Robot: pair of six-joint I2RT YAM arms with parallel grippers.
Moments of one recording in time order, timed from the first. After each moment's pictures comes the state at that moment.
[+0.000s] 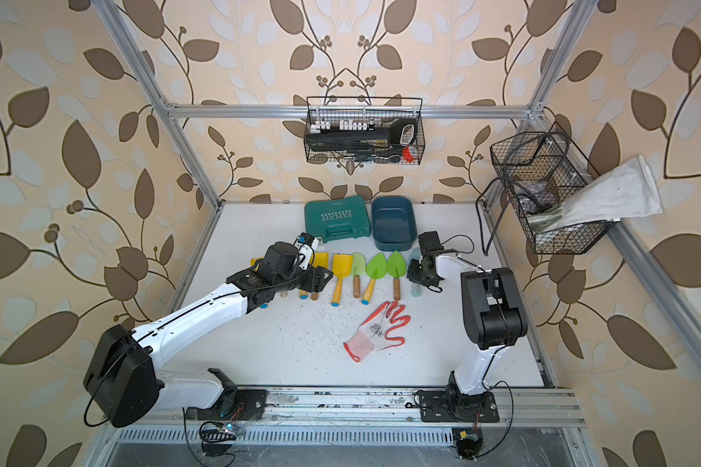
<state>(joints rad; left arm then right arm) -0.64 1.32 0.92 -0.28 0.11 -0.32 0.10 1.80 1.06 -0.45 -0.04 0.44</state>
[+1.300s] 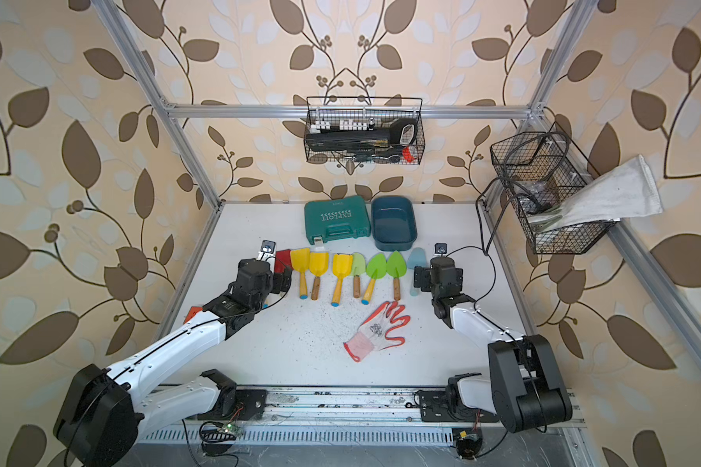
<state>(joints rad) -0.46 1.09 0.60 -0.02 -0.48 0.03 0.15 1.31 0.53 0.17 0.31 0.10</state>
